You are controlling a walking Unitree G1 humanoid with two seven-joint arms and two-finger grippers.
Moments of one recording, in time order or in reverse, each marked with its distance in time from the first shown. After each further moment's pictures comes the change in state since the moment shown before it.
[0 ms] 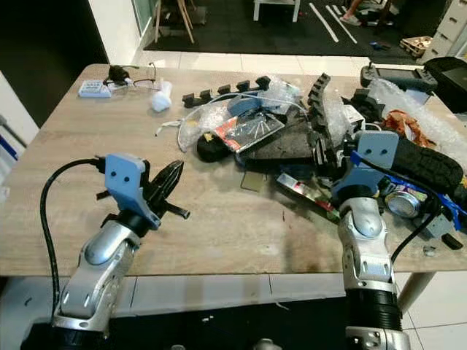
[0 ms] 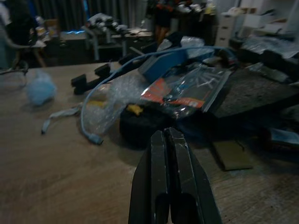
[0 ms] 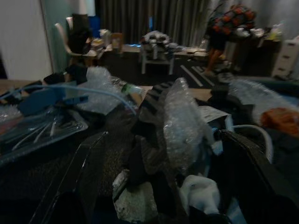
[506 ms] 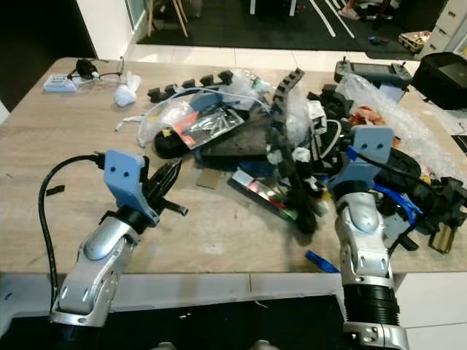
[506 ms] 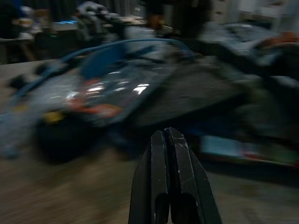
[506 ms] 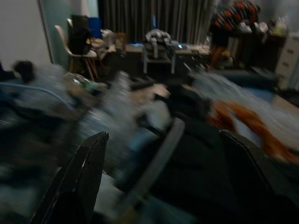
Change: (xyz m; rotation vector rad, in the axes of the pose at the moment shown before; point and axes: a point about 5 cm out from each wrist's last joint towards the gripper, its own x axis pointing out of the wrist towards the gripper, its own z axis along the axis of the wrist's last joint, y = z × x) left arm 0.003 -0.001 -0.003 -0.012 0.047 -0.007; right arm 0.002 0.002 0.000 0.007 0.011 0.016
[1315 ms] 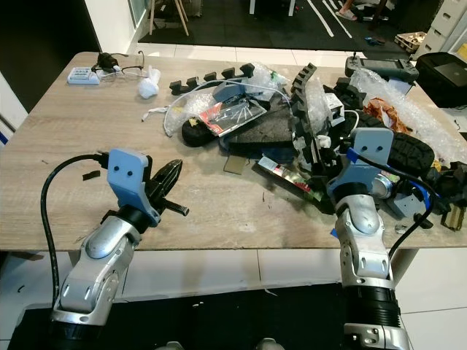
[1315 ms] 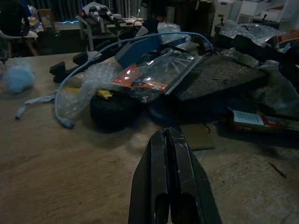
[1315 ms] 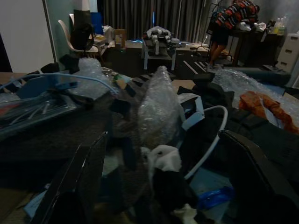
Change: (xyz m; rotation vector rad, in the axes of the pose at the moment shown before) left arm 0.002 0.002 0.003 0.026 -0.007 0.013; right arm 0.001 0.001 0.001 0.014 -0.004 0.015
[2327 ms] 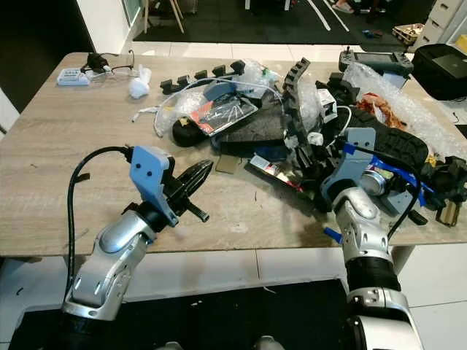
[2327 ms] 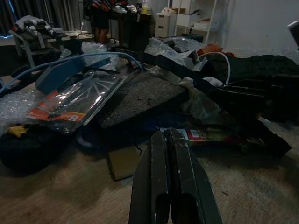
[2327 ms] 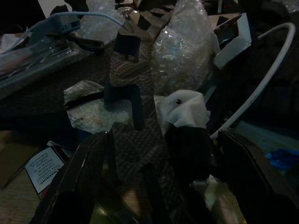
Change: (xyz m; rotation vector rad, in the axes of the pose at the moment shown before) left arm 0.010 -0.025 0.011 -0.028 -0.060 -0.237; right arm 0.027 -0.006 -0.042 0.166 0.235 0.199
